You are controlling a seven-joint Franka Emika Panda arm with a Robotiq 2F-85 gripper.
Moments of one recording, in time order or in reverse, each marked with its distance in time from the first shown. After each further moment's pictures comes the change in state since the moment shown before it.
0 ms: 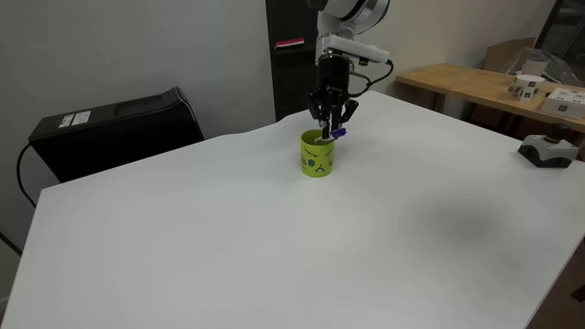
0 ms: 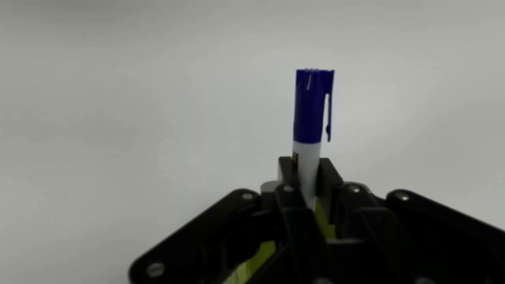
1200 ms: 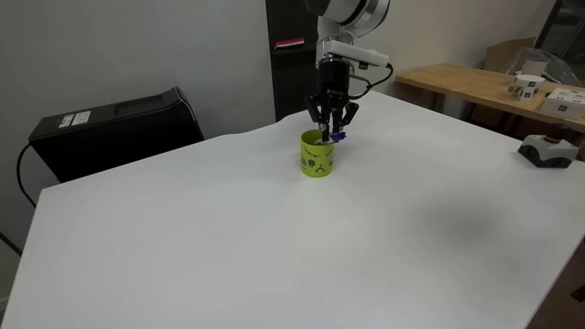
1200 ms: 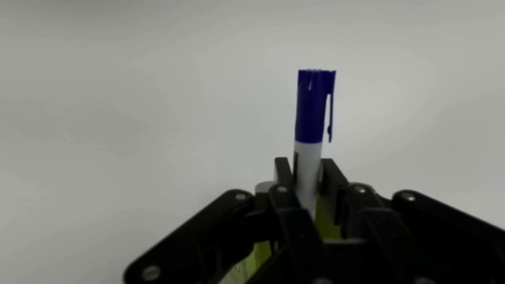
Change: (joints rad) arm 0.001 0.005 -0.003 -0.009 -0.011 0.025 -0.004
